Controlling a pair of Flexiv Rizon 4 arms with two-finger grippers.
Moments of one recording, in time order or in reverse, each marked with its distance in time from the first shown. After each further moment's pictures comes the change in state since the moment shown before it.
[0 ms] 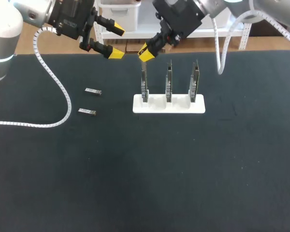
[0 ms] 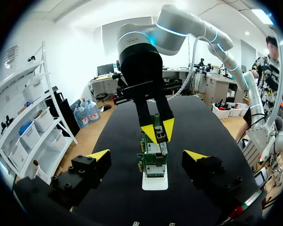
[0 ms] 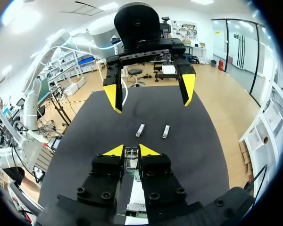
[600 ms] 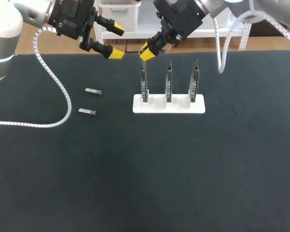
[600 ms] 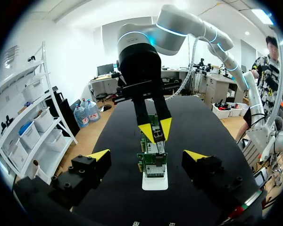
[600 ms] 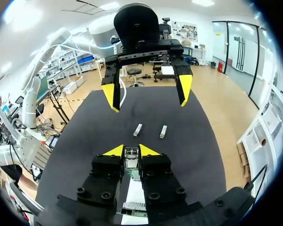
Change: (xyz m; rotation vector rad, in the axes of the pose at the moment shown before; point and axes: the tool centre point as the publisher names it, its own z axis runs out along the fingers) left arm 0.000 0.000 0.000 0.000 0.000 0.000; right arm 0.000 -0.004 -0.003 0.013 0.004 -0.021
